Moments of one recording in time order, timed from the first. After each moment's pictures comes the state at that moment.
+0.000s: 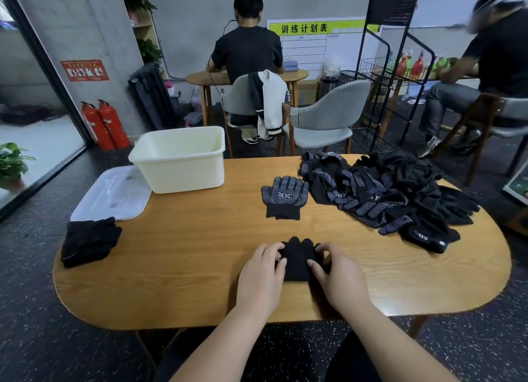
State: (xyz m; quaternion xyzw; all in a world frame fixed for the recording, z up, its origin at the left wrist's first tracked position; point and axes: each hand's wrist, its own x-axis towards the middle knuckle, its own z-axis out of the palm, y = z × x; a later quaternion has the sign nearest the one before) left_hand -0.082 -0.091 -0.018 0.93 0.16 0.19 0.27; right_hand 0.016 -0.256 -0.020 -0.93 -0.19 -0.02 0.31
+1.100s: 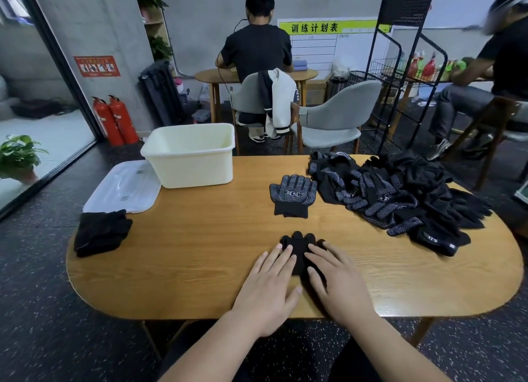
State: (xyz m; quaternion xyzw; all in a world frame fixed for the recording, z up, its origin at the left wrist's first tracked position) left_hand -0.112 -0.087 -0.021 1.00 0.02 0.00 0.09; right_hand 0.003 -0.261 -0.041 -0.90 -0.37 -0.07 0.23
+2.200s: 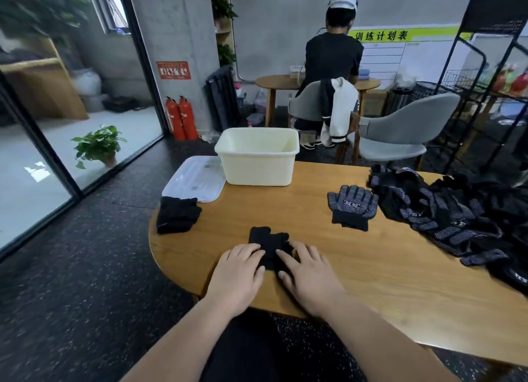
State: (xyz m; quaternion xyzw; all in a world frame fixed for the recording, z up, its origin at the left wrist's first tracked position) left_hand -0.204 0.052 -0.013 0.97 0.22 0.07 0.05; right_hand -0.063 -0.108 -0.005 -0.85 -0.52 0.04 0.06
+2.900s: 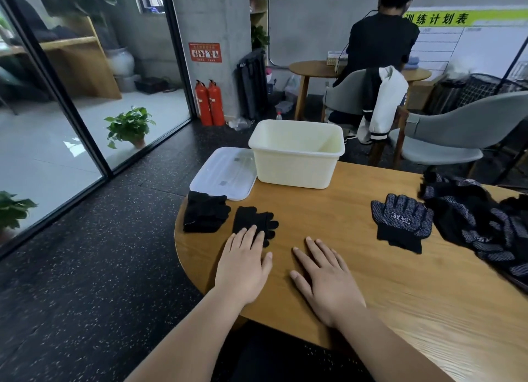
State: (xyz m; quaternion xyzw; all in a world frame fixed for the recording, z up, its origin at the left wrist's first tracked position) left_hand -0.199 0.123 -0.015 0.94 0.34 0.04 0.04; right_hand -0.054 -0.047 -0.018 -0.85 -0.52 0.06 0.07
